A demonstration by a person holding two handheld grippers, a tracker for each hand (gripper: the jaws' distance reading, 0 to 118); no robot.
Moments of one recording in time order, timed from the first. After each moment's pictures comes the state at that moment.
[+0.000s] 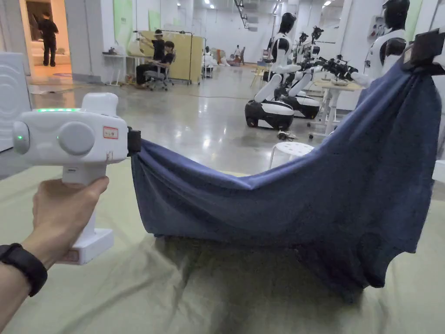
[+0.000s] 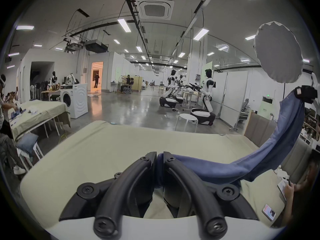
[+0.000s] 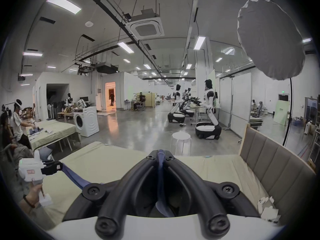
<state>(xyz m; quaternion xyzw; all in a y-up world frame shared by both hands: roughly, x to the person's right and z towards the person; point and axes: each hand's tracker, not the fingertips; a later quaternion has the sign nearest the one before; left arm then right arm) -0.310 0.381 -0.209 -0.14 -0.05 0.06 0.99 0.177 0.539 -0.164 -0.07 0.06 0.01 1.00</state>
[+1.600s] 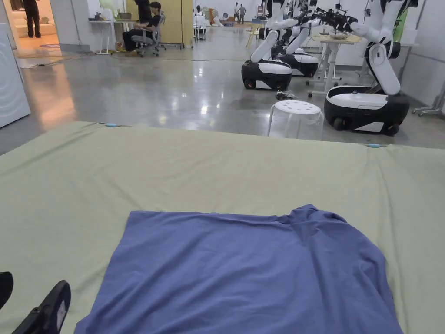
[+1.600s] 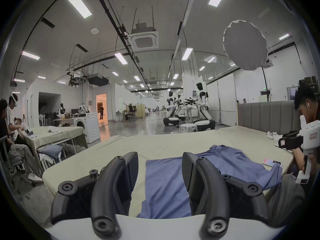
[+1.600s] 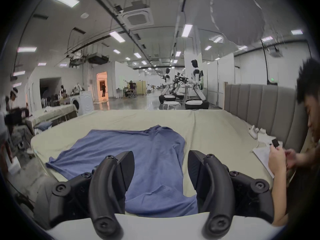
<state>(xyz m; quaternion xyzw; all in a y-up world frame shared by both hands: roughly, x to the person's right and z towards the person) -0.284 0.263 0.149 -0.01 -0.03 -0.03 1.00 0.164 0.226 0.130 -0.12 0.01 0.02 0.99</state>
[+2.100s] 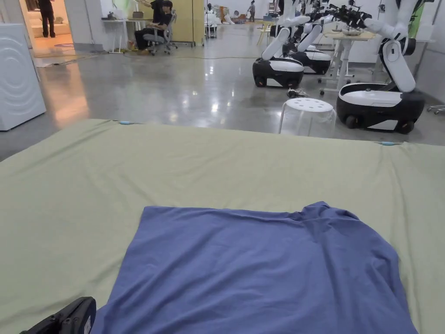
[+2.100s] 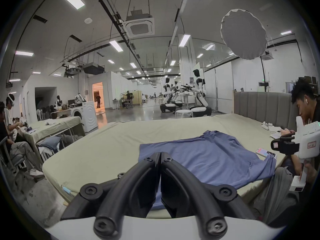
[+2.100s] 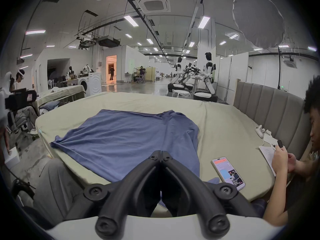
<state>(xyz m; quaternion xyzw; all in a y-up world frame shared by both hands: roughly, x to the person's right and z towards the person) -0.267 0.256 0.153 -0.08 -0.04 -0.03 1.00 0.128 0.213 0.138 -0.17 0.04 0.05 0.98</state>
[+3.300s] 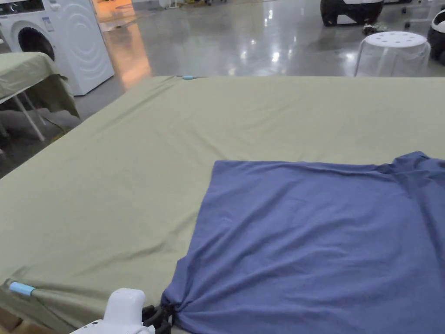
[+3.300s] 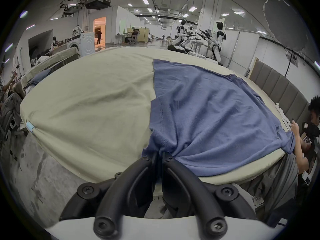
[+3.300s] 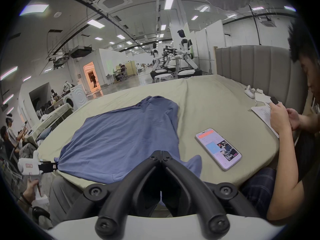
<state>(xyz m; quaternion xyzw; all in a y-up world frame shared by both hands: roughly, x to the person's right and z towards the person) -0.360 0.102 0.057 -0.37 -0.03 0.06 0.93 0.174 0.209 0.131 -0.24 -0.03 -0.10 0.97</state>
